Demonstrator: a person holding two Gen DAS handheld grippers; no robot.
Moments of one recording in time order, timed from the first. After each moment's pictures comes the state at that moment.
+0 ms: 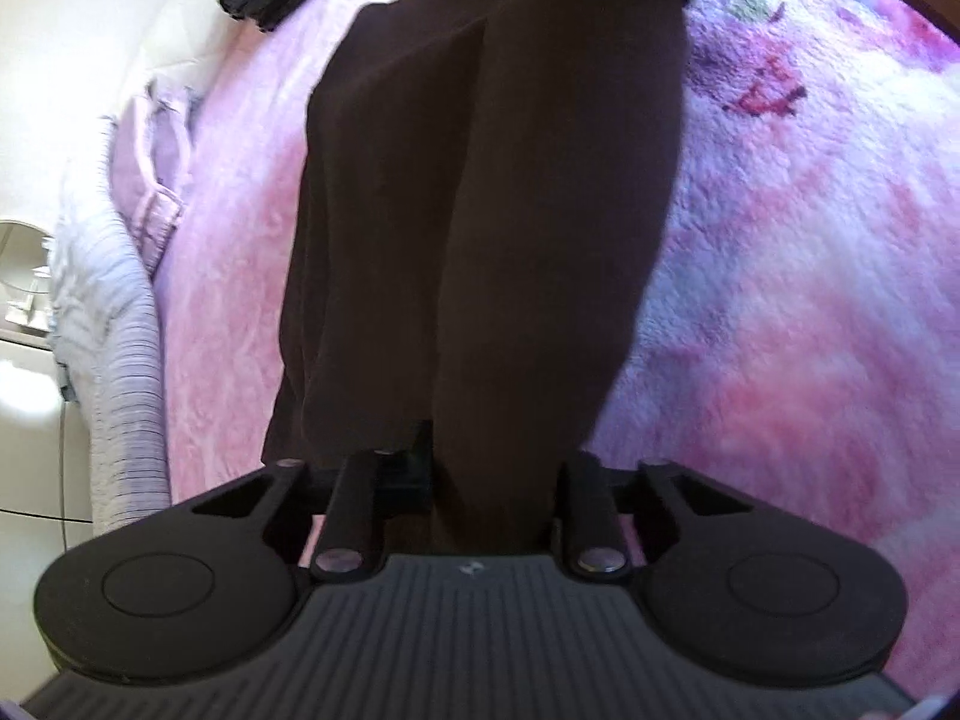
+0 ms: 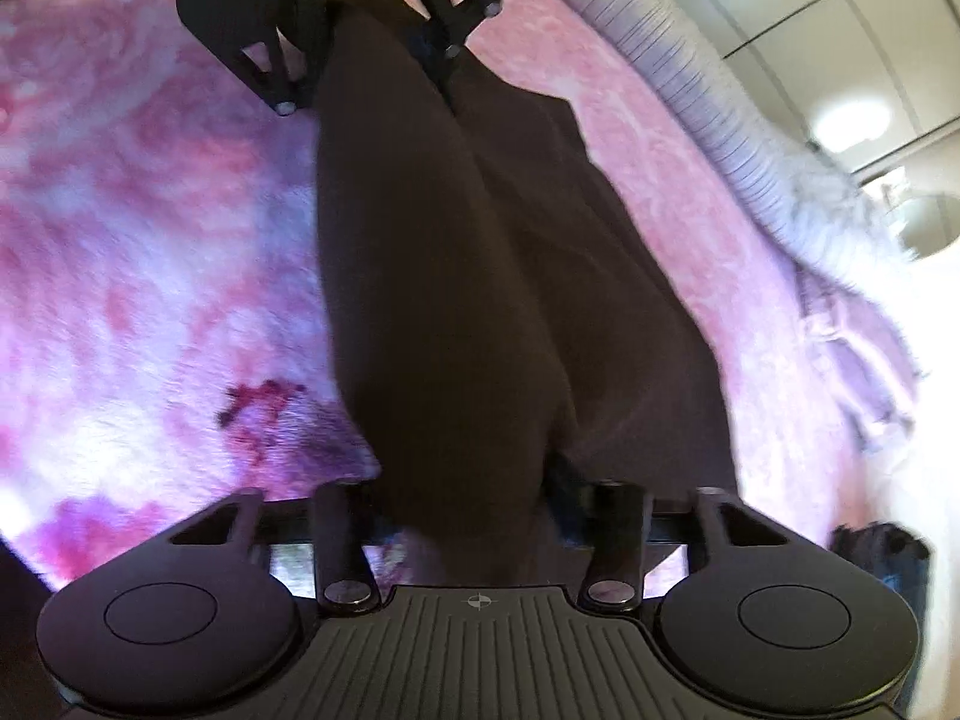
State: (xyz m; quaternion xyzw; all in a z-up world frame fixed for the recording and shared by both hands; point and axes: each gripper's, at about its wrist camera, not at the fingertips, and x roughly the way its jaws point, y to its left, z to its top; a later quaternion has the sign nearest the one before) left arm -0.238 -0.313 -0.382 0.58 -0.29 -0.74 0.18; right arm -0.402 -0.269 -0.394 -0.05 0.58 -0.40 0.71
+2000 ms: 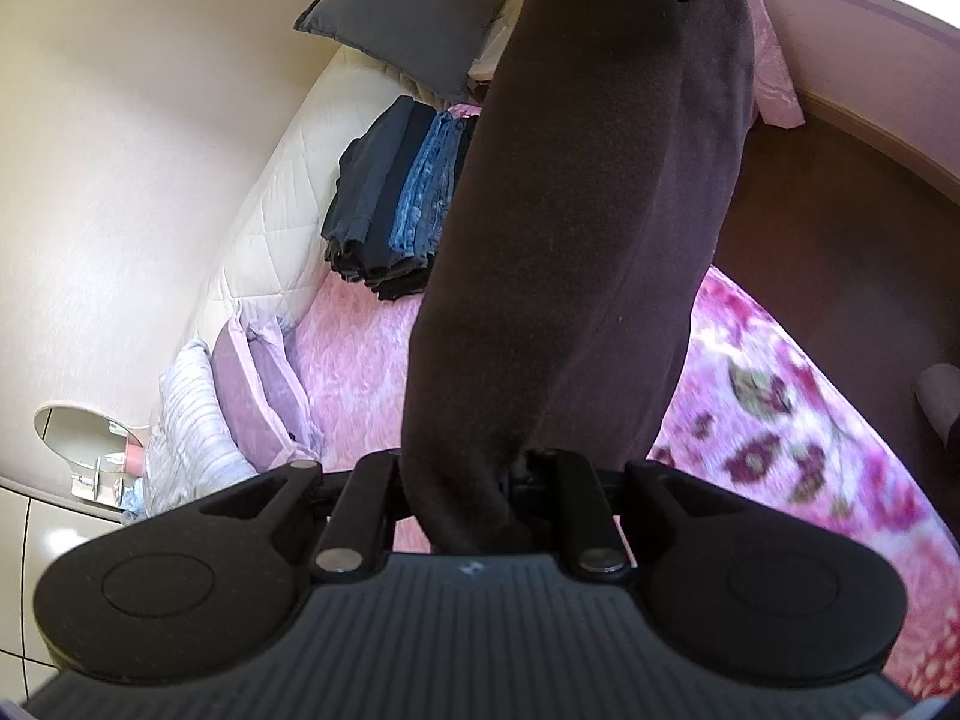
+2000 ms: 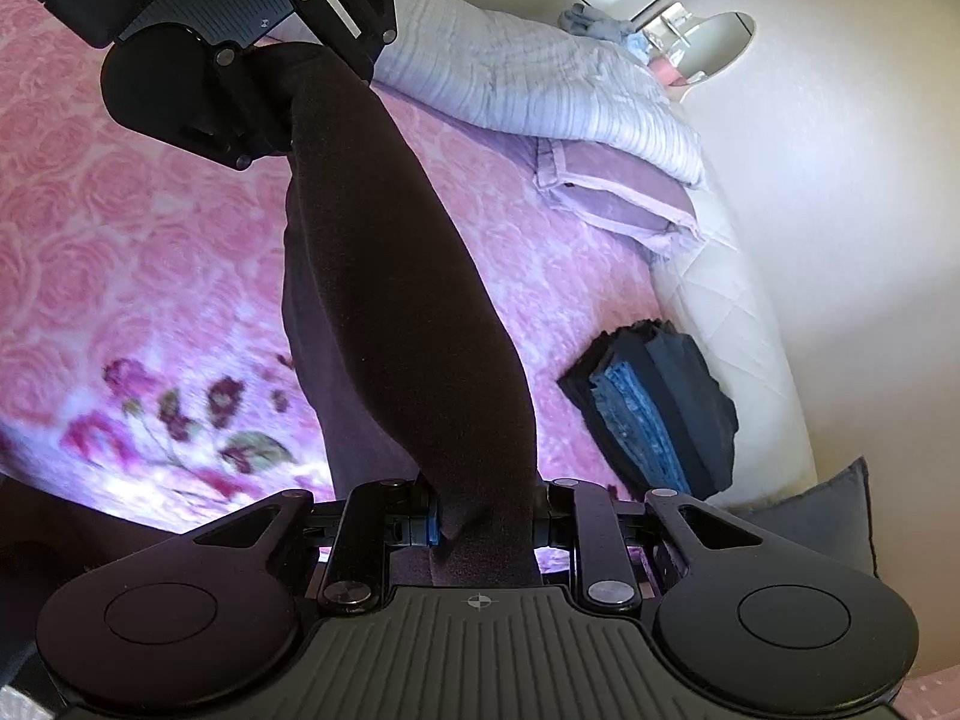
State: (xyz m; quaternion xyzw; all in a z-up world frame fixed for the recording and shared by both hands) left arm -0.441 -0.276 -0.071 0.47 -0.37 -0.79 0.13; right arm -0.566 -0.191 -0.028 0.04 0.55 -0.57 0.61
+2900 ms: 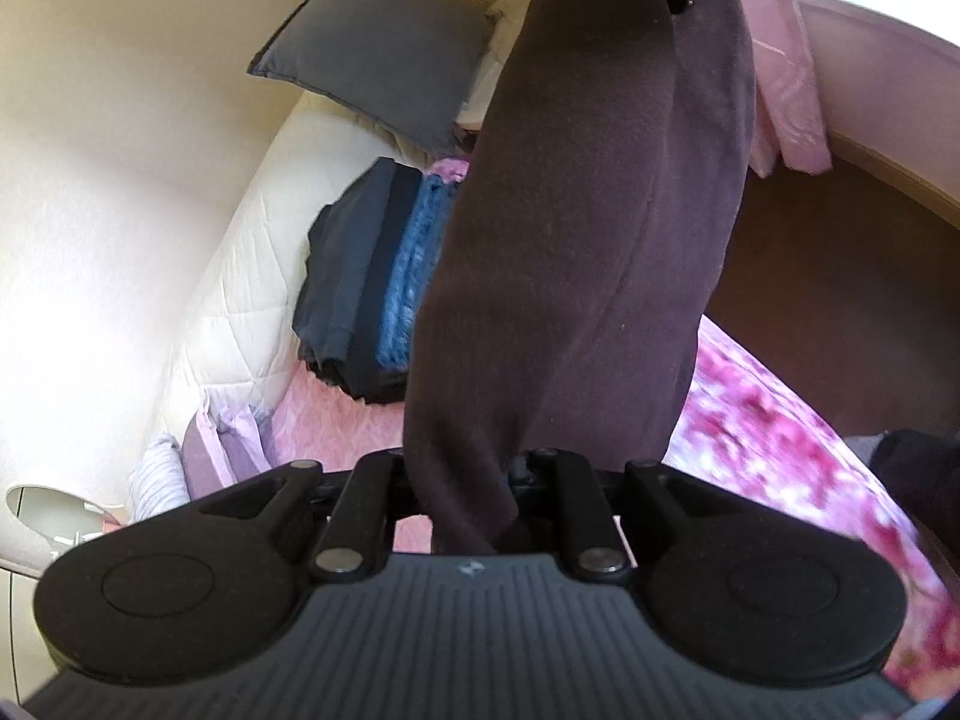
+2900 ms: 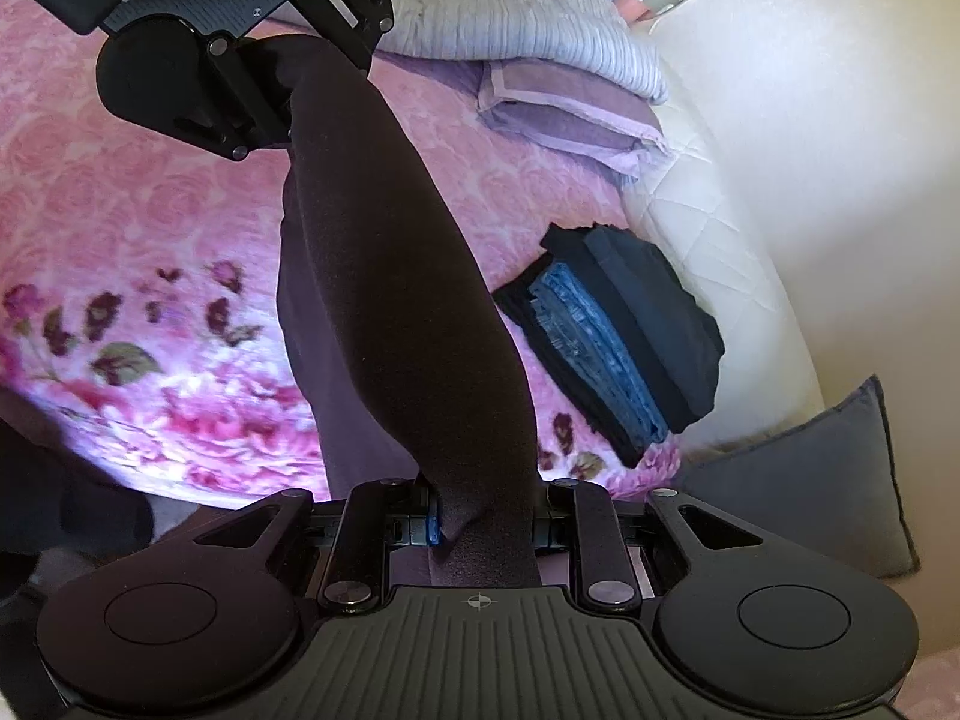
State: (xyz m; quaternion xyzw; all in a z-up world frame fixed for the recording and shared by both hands) left arm -0.625 -0.324 -0.089 0.46 -0.38 -0.80 0.09; right arm -0.751 -0.246 -0.037 0.09 0.55 -0.57 0.60
